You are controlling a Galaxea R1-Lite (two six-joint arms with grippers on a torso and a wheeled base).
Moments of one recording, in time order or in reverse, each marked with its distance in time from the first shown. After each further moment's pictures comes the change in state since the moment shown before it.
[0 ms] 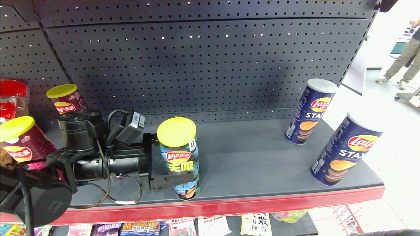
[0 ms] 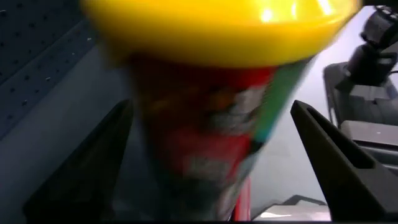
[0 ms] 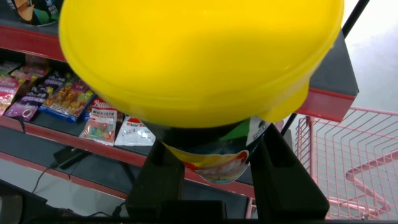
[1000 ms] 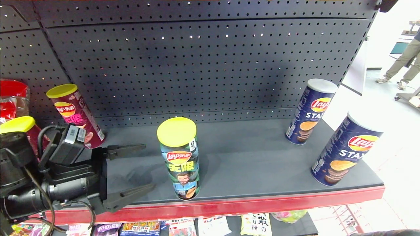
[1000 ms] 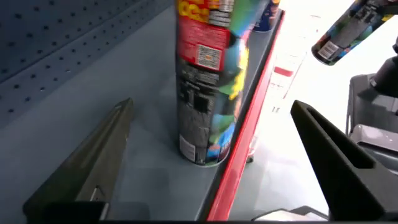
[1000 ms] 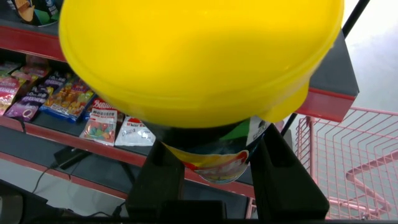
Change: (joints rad) left arm 0.179 -0.239 0.291 -0.104 0.035 -0.073; right arm 0.000 0.000 0.000 0.000 0.000 0.001
